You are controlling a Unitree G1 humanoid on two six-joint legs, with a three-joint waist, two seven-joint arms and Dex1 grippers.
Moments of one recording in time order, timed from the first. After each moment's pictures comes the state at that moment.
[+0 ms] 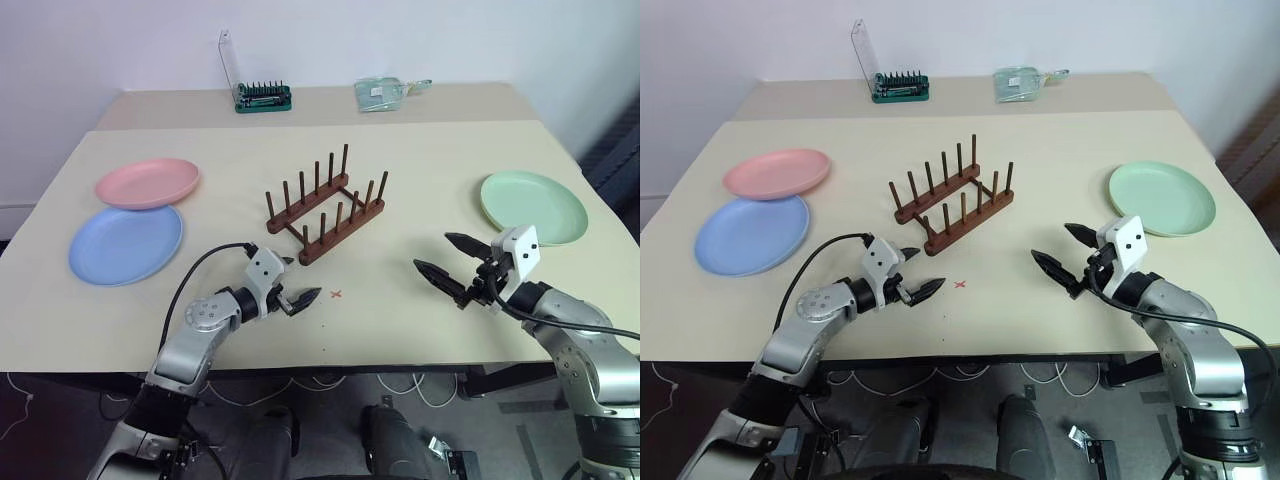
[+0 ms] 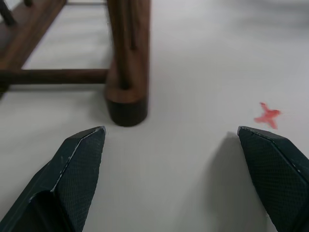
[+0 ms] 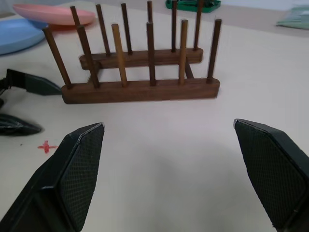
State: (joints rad) left arm -0.27 0.36 -0.19 0.00 -0.16 0.27 -0.62; right arm -0.05 -0.60 -0.23 -0.26 0.50 0.39 0.72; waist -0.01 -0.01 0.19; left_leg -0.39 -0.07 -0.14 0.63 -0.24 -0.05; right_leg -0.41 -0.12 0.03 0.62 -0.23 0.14
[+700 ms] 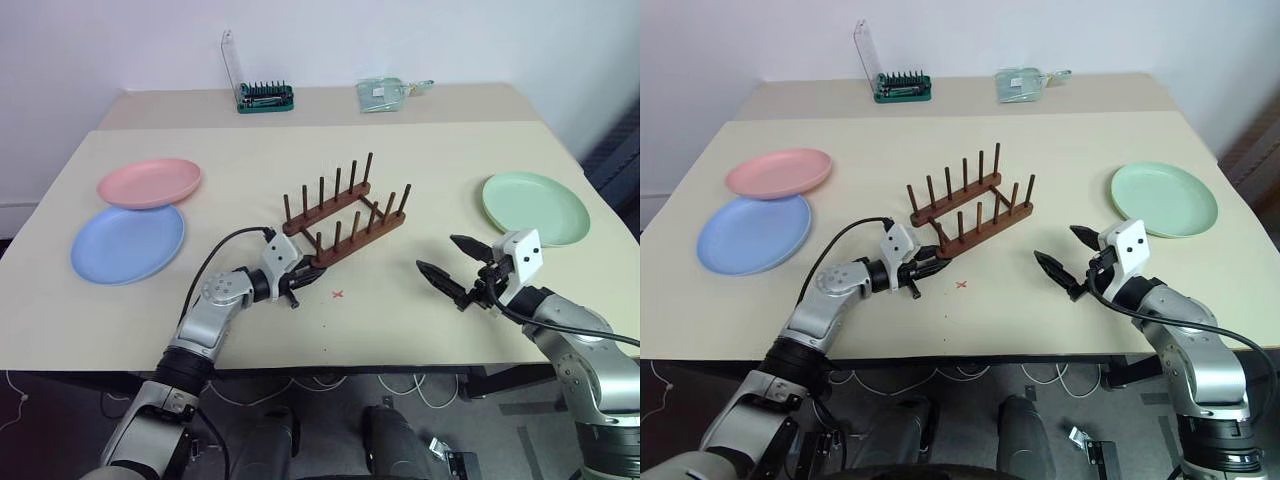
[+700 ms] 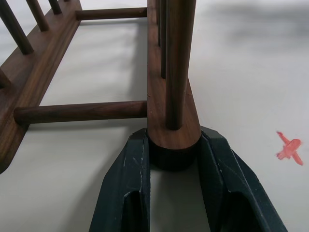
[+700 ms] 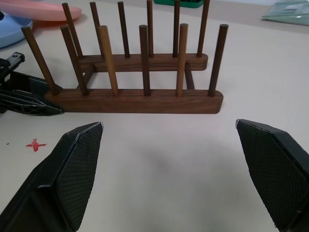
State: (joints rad) left arm -0.44 0.32 -0.21 0.27 -0.13 0.10 -0.80; right arm -0.04 -0.59 -0.22 -0.29 0.49 0.40 0.67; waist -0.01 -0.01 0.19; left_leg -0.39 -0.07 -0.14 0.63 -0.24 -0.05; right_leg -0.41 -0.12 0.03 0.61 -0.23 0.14
